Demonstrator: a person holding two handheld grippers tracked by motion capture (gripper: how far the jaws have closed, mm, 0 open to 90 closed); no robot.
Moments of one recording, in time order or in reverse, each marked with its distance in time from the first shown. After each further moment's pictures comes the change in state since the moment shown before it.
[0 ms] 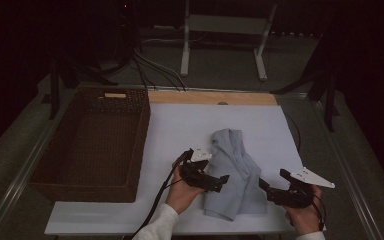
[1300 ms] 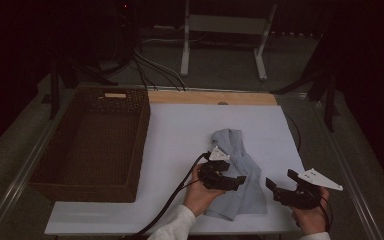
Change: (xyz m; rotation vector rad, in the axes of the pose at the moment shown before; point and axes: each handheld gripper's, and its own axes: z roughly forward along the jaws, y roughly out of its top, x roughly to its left) left arm -0.030 0.012 0.037 0.039 -0.102 -0.075; right arm -0.015 -0.004 -0.010 -0.014 -0.051 0.009
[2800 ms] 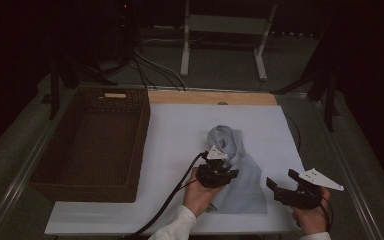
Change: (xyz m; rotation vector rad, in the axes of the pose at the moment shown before) left arm -0.001 0.001 -0.003 0.006 0.003 -0.040; right arm -0.001 0.000 -0.001 -0.005 -0.006 0.001
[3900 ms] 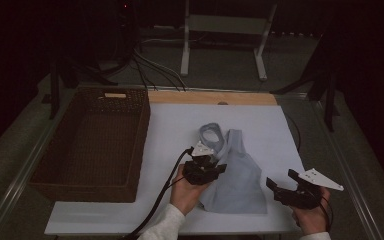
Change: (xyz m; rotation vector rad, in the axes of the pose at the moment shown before) left arm 0.011 0.004 -0.039 -0.047 0.055 -0.007; right arm 0.000 0.000 0.000 0.001 0.000 0.001
